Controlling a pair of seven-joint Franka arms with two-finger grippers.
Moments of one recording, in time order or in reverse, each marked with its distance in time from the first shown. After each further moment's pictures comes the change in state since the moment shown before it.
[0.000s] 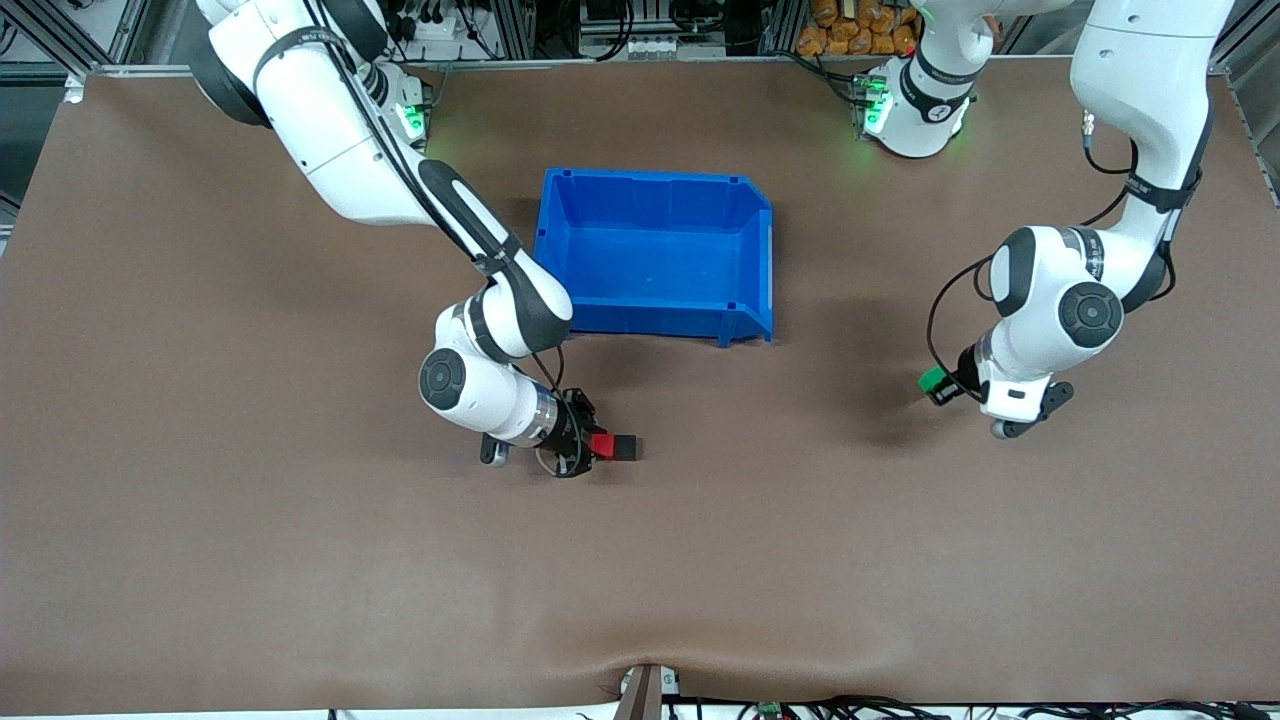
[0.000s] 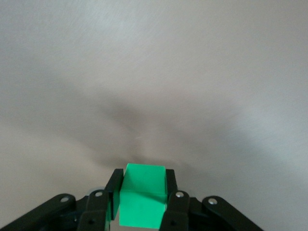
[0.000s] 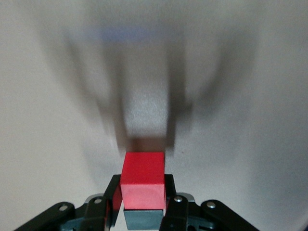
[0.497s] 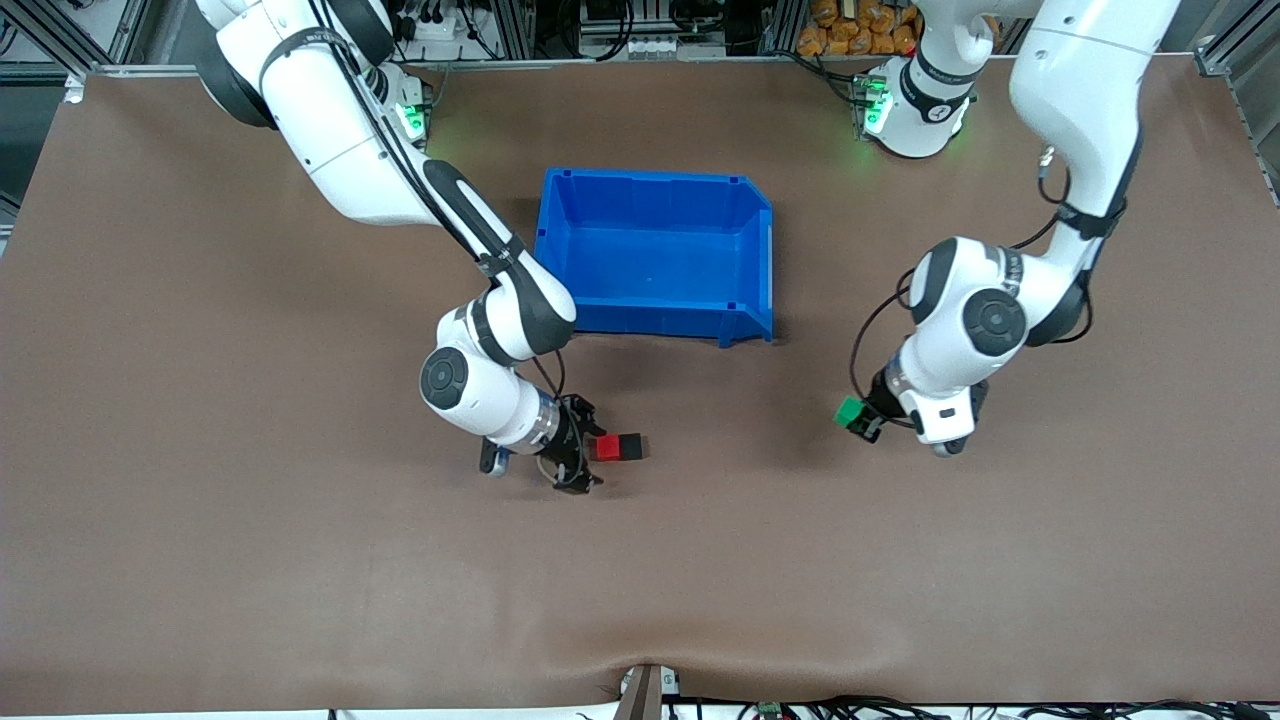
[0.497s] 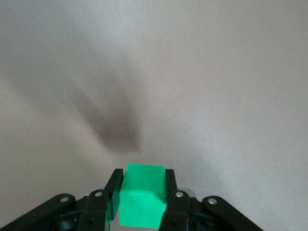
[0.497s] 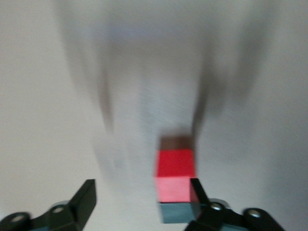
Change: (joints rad) left arm -0.121 0.115 -0.098 0.181 -0.024 -0.001 -0.586; right arm 0.014 -0.001 -0.057 0.068 -0.075 -0.019 0.000
